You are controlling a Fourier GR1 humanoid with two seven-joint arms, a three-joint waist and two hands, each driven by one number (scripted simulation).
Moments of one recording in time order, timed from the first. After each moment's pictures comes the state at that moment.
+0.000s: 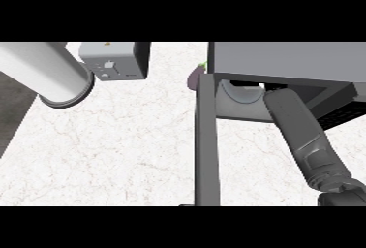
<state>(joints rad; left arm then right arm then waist) 0.80 0.09 0.39 -2.10 0.51 -0.56 -0.39 -1.00 -0.16 -0.34 -0.29 0.51 -0.52 -0.51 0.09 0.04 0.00</state>
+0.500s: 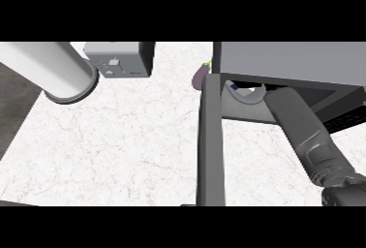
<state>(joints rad) 0.72 0.11 0.38 -2.07 0.45 -0.56 -0.38 -1.04 -0.18 -0.34 -0.19 0.55 -0.59 -0.54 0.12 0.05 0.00</state>
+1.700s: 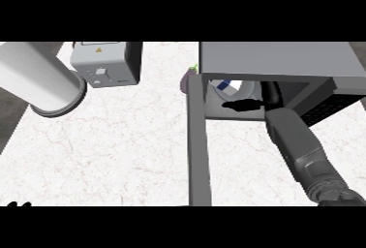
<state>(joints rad) 0.74 0.01 0.16 -2.16 0.27 -0.58 -0.36 -0.93 -0.14 -0.44 -0.18 0.40 -0.20 -0.84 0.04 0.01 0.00</state>
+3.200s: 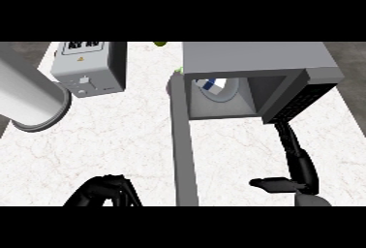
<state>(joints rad) 0.31 0.00 -0.23 -1.98 -0.10 -0.39 -0.10 -0.08 -0.03 -0.26 -1.06 0.26 0.21 -0.80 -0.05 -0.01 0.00</state>
